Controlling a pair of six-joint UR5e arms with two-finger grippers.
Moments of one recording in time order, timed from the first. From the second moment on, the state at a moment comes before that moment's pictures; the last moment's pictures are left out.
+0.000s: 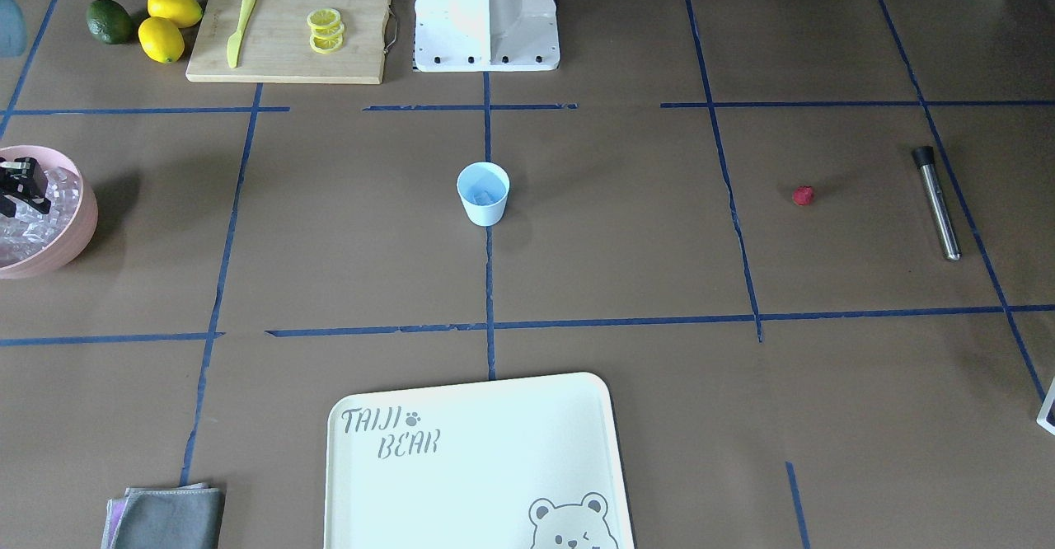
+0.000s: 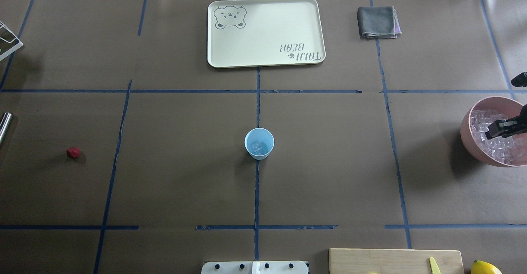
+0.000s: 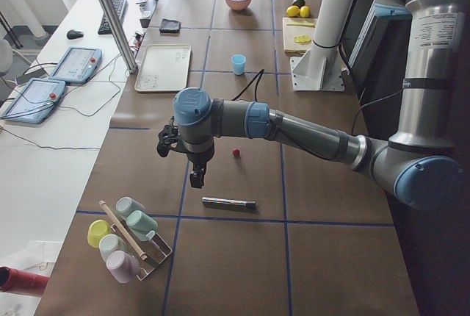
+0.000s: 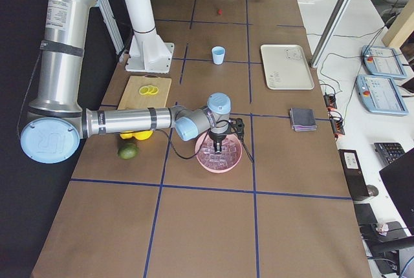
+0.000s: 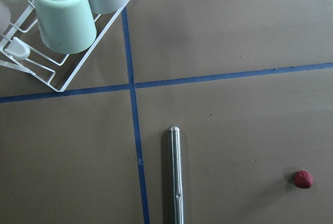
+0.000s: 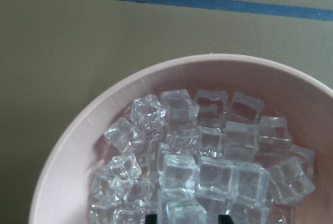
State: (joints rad) left arm -1.60 -1.59 -1.85 -1.32 -2.43 0.10; right arm 1.08 -1.74 1.76 -1.14 2.22 0.56
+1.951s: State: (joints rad) left arm -1.60 -1.57 -1.85 -1.32 -2.43 0.10; right arm 0.62 -0.98 1.94 -1.76 2.00 1.16
